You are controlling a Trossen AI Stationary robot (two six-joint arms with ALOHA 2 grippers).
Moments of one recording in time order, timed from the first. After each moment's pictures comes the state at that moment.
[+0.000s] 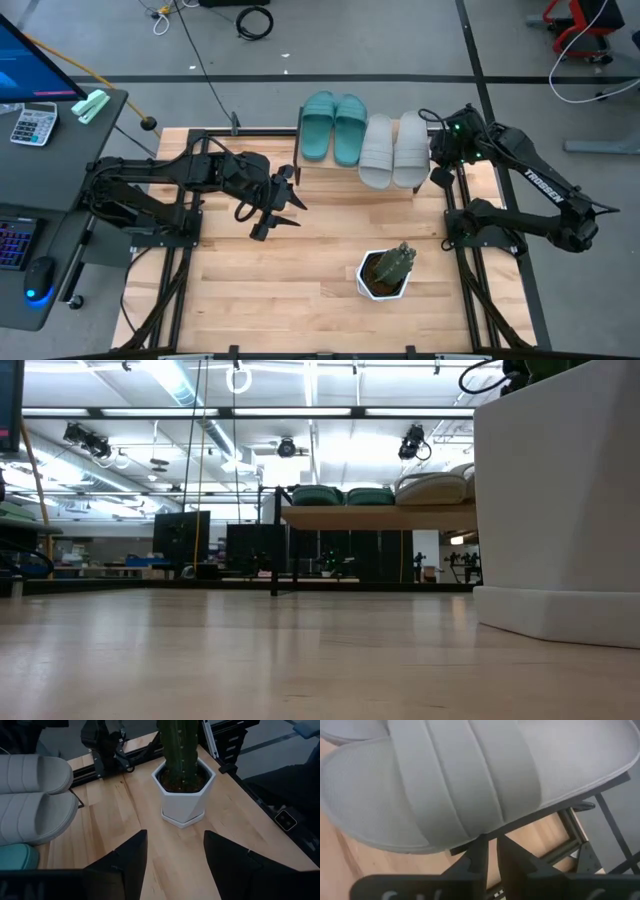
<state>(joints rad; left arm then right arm) -0.03 1.32 1.33 -0.56 0.19 0.28 -0.83 0.89 1.02 -1.15 -0.03 -0.38</state>
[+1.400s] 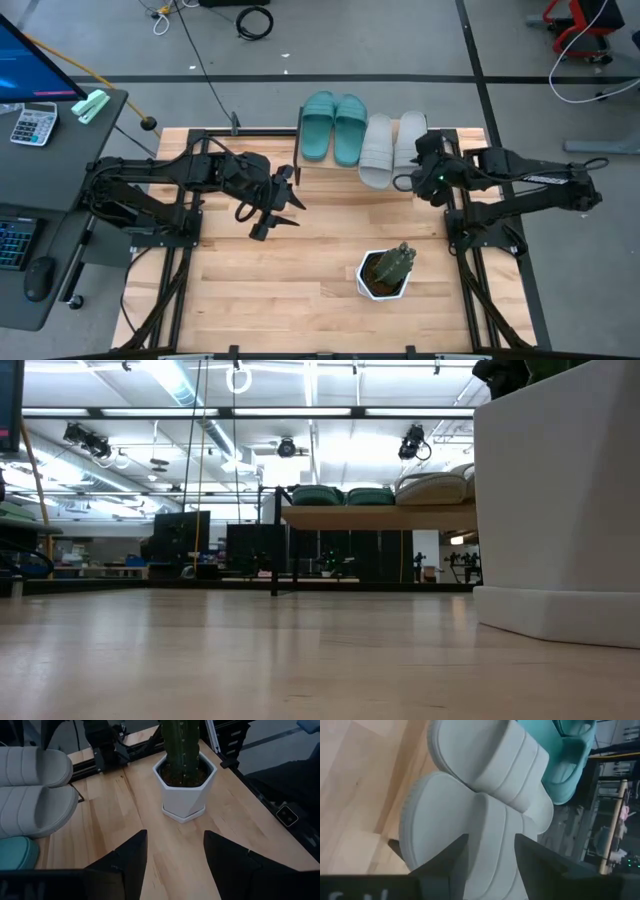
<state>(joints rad) -0.03 1.32 1.33 -0.58 0.18 0.27 -0.09 0.97 1.09 -1.13 0.52 -0.70</state>
